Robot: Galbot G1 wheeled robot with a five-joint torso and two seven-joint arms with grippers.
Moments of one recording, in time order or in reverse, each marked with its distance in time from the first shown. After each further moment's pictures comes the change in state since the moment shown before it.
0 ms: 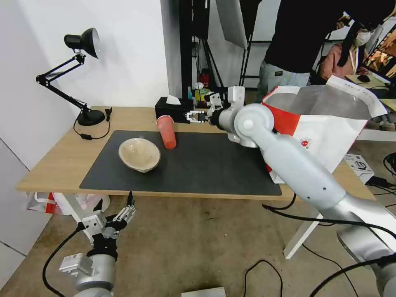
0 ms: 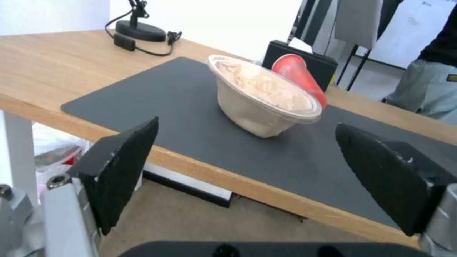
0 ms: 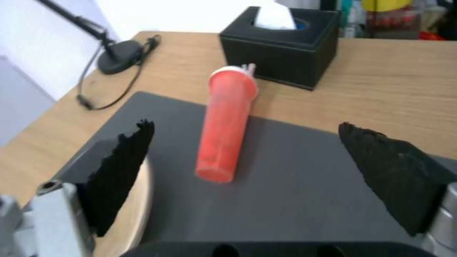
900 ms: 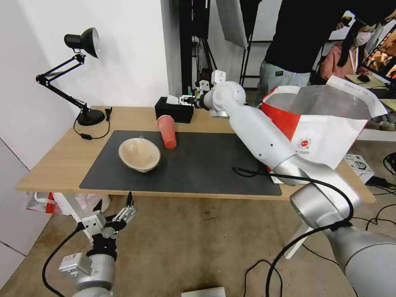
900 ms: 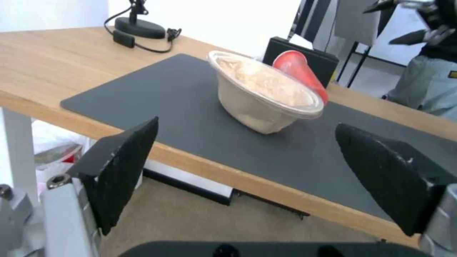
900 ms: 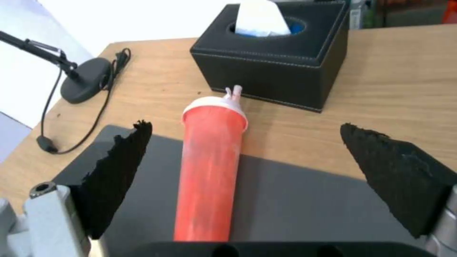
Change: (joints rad) left arm 0.002 0.012 -0.002 0.006 -0.007 -0.001 0.000; right arm 0.176 0.323 0.061 -0.687 -0.268 0.051 -0.307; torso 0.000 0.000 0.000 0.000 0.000
